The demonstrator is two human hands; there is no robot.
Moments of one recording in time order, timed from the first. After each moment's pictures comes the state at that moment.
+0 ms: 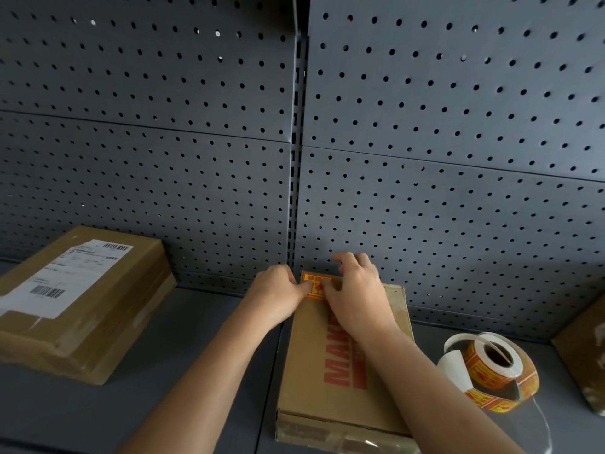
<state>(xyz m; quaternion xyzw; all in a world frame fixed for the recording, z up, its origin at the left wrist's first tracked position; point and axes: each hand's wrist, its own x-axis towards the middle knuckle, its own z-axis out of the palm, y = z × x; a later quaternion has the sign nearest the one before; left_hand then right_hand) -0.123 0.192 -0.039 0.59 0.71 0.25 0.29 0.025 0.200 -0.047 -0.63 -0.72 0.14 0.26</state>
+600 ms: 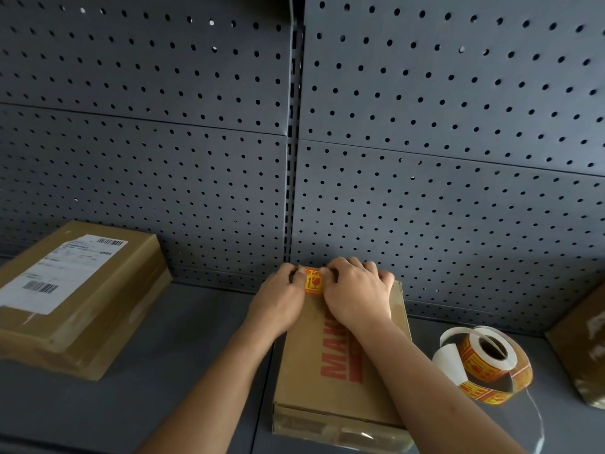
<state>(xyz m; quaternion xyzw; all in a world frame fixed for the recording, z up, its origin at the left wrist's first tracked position) -0.111 0.196 -0.076 0.55 0.69 0.33 0.34 0.025 0.206 -0.055 -0.68 -0.71 0.07 0.16</state>
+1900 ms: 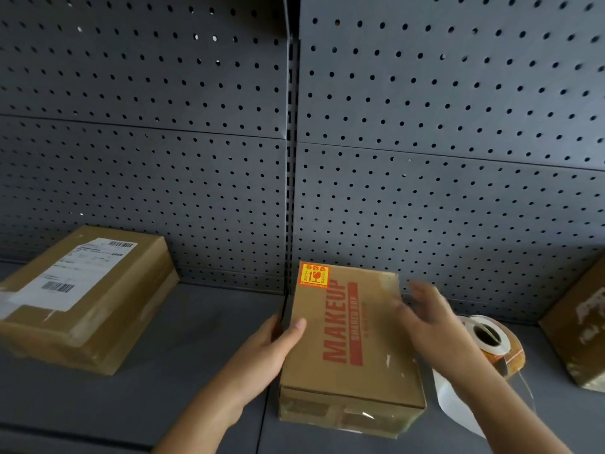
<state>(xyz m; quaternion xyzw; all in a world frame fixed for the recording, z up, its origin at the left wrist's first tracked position) -0.133 0.091 -0.062 0.46 0.59 0.32 0.58 0.123 0.130 -0.043 -0.68 -0.56 0.37 0.31</state>
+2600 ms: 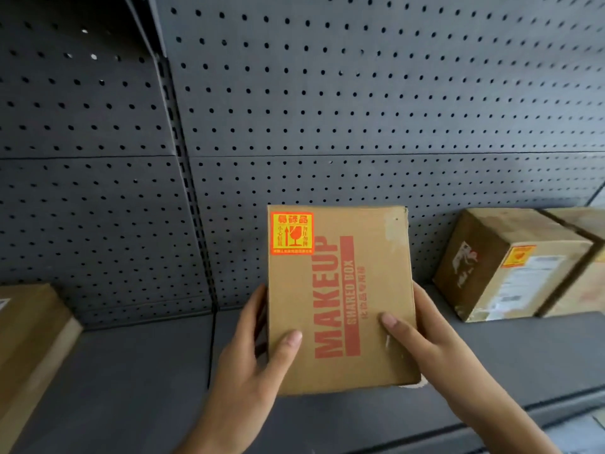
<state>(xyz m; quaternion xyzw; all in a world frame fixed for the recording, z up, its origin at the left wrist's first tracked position) -0.067 0.061 -0.034 0.60 0.43 0.45 0.50 0.176 0.037 -0.008 -0.57 -0.50 0.45 0.47</state>
